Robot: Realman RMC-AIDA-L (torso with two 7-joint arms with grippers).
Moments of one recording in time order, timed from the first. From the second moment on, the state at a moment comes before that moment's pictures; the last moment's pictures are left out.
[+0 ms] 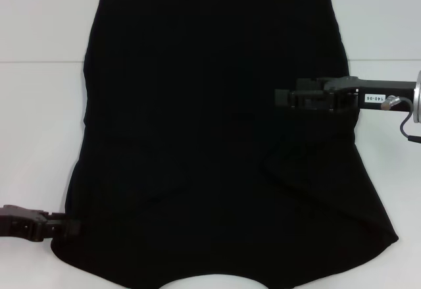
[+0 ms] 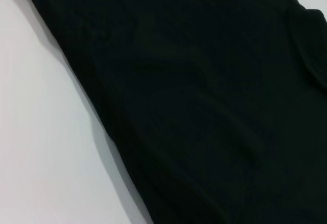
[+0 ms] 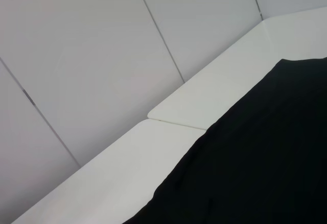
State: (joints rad) left arm -0.46 -2.09 0.42 0.94 2.57 1.60 -1.88; right arm 0.72 2.02 -0.73 -0.64 -1.98 -1.37 1.82
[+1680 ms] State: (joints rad) left arm -0.45 -2.09 0.32 0.89 2.53 1.59 -1.84; right arm 0.52 1.83 -0.70 -0.54 -2.32 -1.62 2.27
